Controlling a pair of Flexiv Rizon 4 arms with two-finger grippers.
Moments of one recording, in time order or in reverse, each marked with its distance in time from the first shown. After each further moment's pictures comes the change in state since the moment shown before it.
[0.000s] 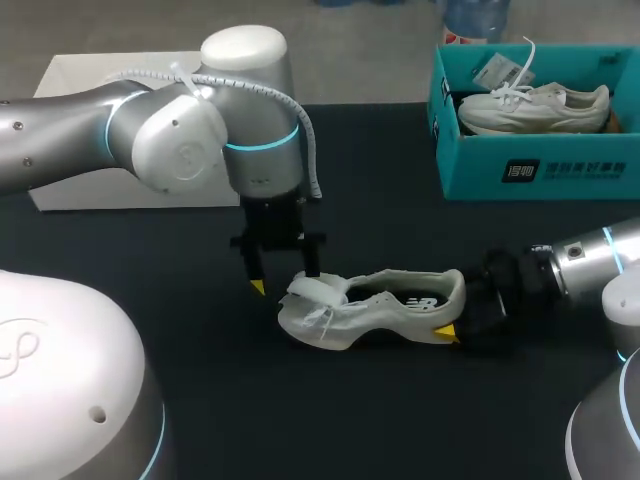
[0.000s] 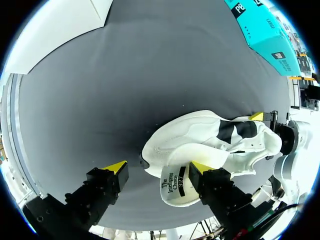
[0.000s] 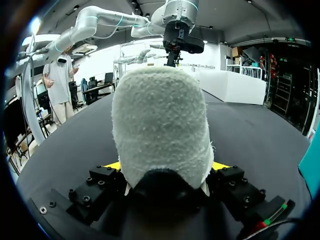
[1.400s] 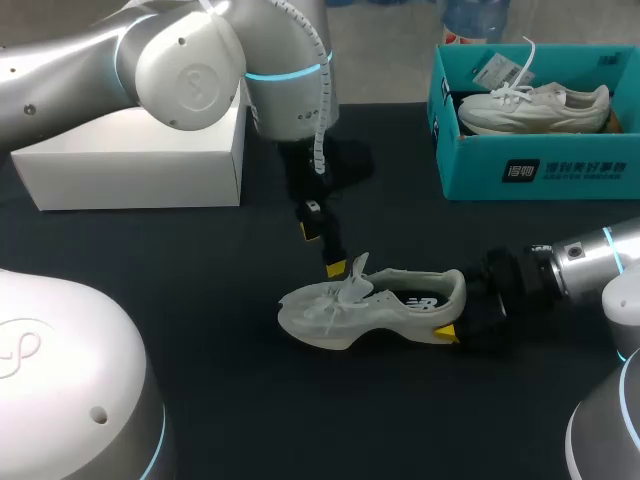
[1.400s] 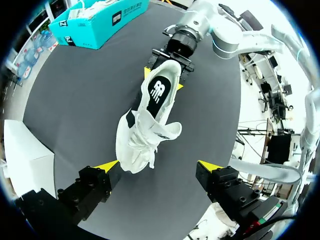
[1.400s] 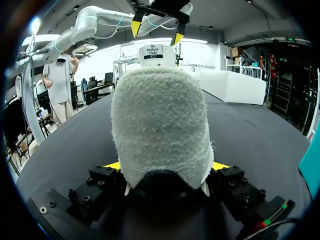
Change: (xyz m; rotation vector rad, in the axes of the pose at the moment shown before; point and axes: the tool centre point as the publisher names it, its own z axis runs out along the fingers) left arm 0.055 0.035 -0.094 0.012 0.044 1.166; right arm 0.000 0.000 0.000 0.000 0.000 0.000
